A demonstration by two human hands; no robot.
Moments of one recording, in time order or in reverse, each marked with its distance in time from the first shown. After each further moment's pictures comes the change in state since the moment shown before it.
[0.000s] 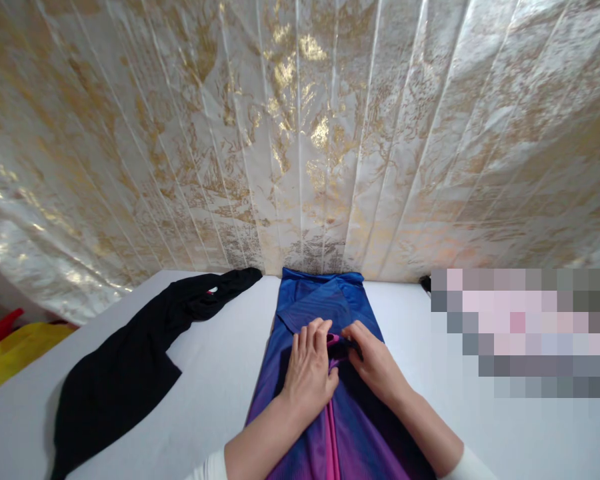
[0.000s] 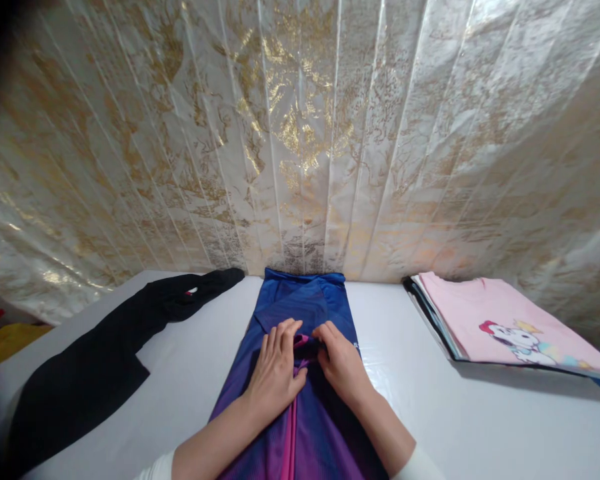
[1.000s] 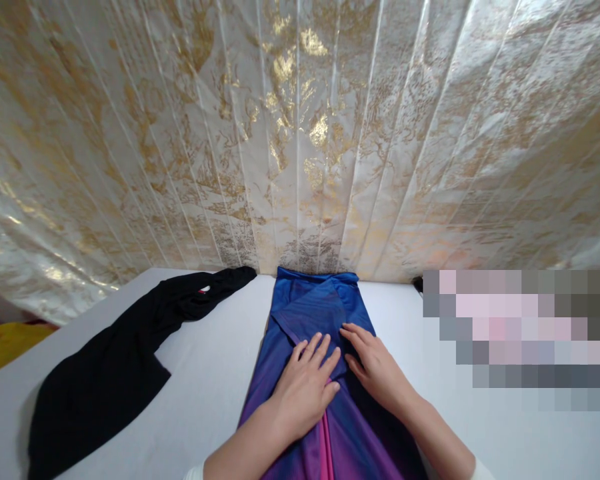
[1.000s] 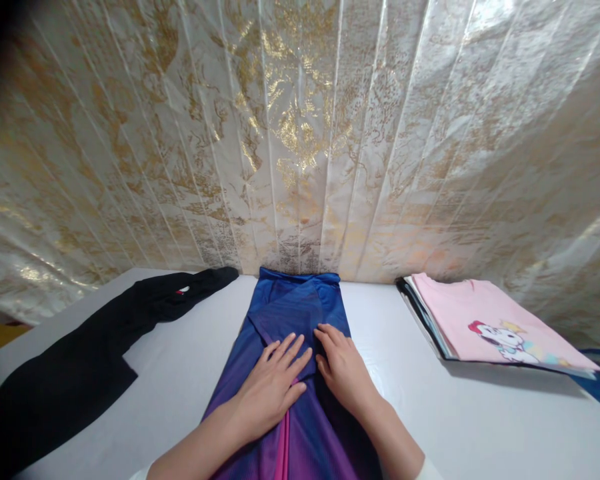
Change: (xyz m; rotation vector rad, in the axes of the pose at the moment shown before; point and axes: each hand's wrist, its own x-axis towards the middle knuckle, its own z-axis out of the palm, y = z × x) left_hand -0.007 -0.010 -0.009 0.017 -0.363 0.211; right_hand -0.016 0.018 -0.008 -0.256 -0.047 0.041
